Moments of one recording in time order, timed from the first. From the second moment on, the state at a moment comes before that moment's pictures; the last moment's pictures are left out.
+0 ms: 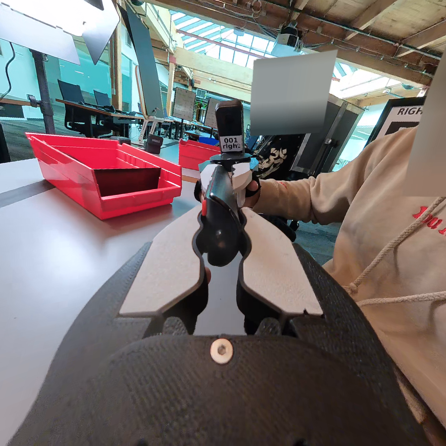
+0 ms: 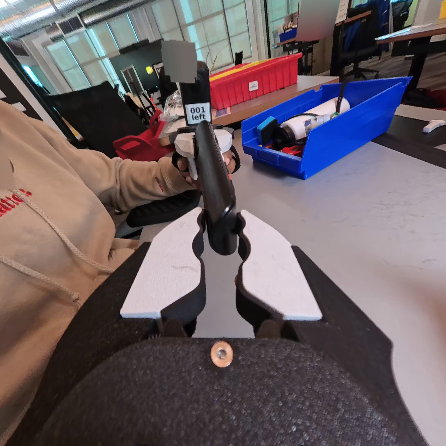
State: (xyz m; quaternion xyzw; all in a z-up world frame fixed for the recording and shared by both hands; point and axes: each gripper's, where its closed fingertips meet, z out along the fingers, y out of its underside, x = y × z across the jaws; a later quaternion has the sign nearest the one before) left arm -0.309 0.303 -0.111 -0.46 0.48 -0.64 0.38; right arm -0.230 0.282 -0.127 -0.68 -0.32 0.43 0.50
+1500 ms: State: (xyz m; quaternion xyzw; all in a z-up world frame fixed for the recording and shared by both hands) left arm -0.316 0.319 -0.089 -0.46 0.29 -0.82 0.18; right arm -0.229 0.268 -0.070 -0.57 -0.20 0.67 0.44
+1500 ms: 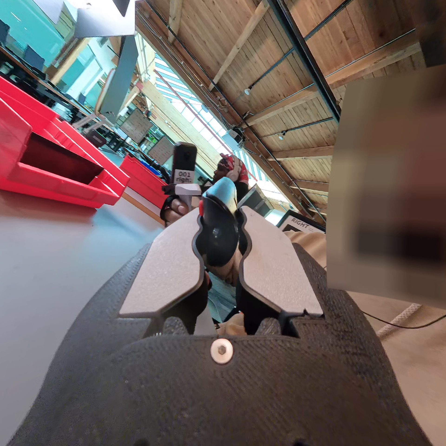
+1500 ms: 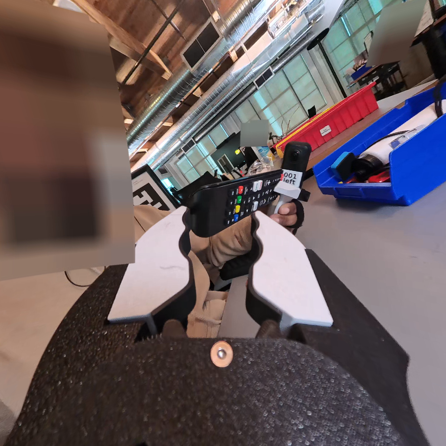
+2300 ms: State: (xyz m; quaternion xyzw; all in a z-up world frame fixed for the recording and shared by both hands) left arm -0.308 0.335 -0.107 -0.51 0.33 -0.74 0.31; right arm -0.255 0.312 -0.078 -0.66 -0.40 0.36 0.52
